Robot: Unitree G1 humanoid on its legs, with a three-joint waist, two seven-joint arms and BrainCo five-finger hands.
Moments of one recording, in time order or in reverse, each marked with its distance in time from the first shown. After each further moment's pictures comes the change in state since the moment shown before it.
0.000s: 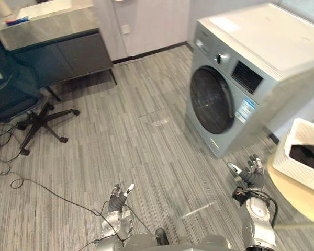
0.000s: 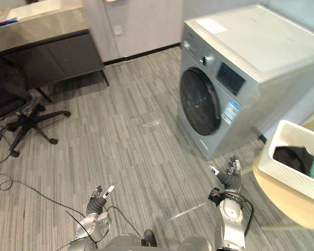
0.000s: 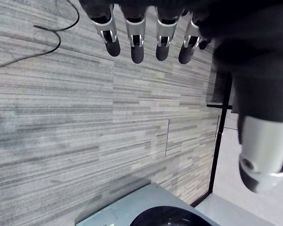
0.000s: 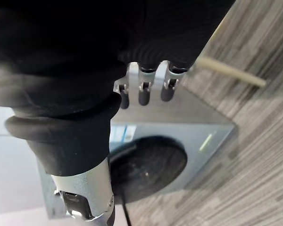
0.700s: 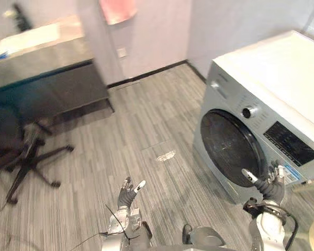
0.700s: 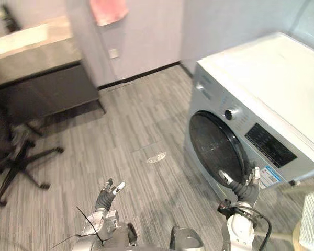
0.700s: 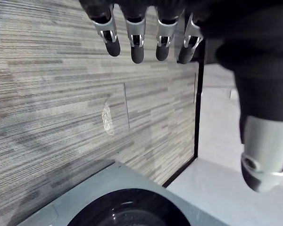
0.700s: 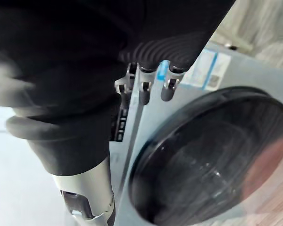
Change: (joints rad) left arm 0.018 -0.037 -0.066 -0.057 0.060 -0.002 -0.037; right arm 0.207 0.025 0.059 -0.249 -0.068 -0.031 -0.073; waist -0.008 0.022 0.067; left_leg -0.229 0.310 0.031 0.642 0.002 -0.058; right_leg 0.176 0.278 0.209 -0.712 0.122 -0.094
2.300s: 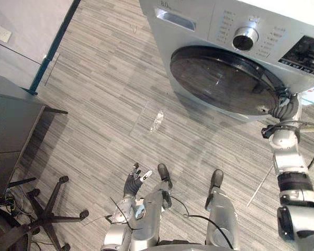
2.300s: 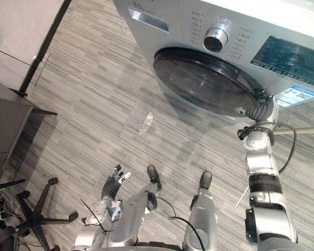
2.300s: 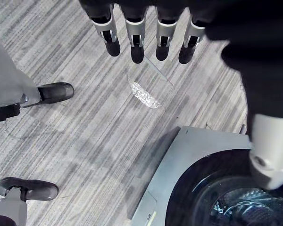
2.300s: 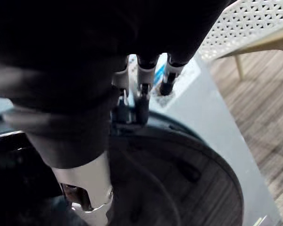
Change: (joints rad) left arm -0.103 0.080 -0.112 0.022 -0.046 -0.095 -0.025; right arm -0.956 -0.652 0.124 0.811 -0.222 0.055 -0.055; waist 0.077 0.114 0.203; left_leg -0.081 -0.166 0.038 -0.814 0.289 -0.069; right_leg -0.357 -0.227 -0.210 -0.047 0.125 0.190
